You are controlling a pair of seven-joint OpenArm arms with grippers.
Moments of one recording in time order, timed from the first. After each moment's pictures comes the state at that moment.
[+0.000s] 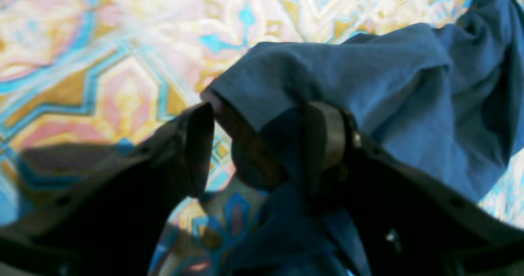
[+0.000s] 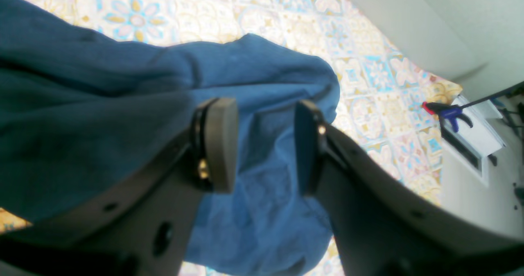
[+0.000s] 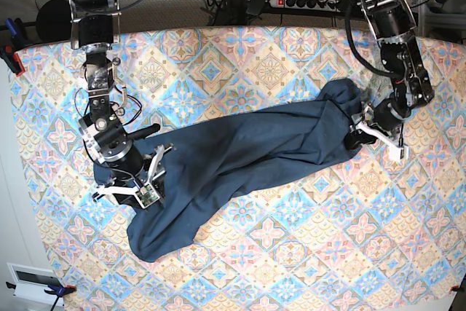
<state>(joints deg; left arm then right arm) -5.2 -15.3 -24.8 71.4 -39.1 -25.3 48.8 9.7 15.3 -4.8 98.7 -5.5 25.3 -32.5</state>
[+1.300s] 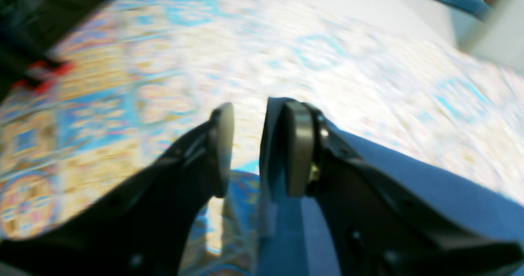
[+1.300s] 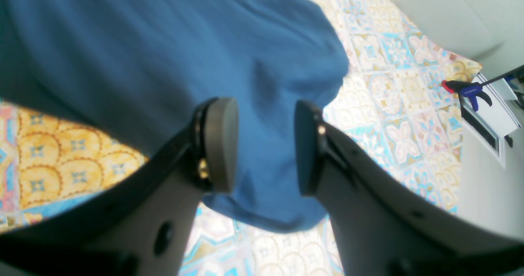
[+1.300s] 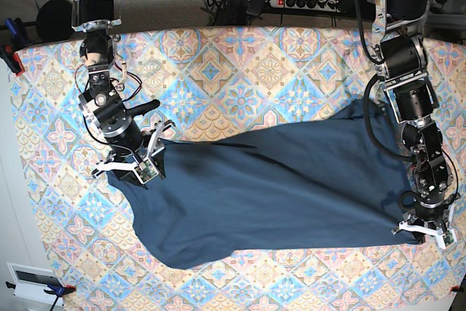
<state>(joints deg) -33.6 -21.1 -16.3 56.0 -12.1 -2.3 21.9 1.6 15.3 -3.0 103.6 -5.2 25.3 -32.2</state>
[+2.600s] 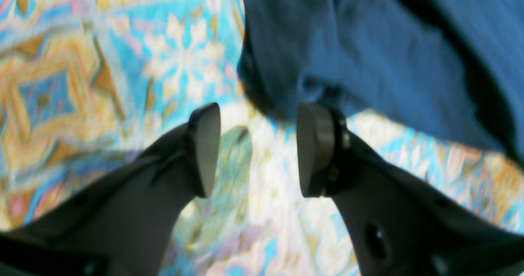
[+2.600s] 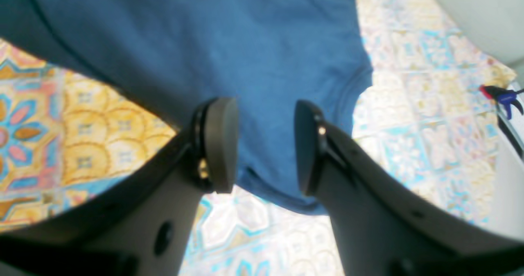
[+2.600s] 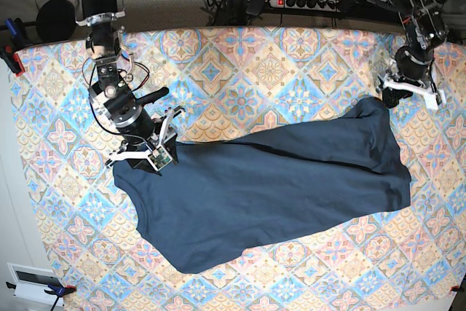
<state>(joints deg) 20.5 -14.5 -32.2 102.9 -42.2 -2.7 45.8 -0.8 15.3 -6.4 103.7 -5.2 25.6 -32.3</state>
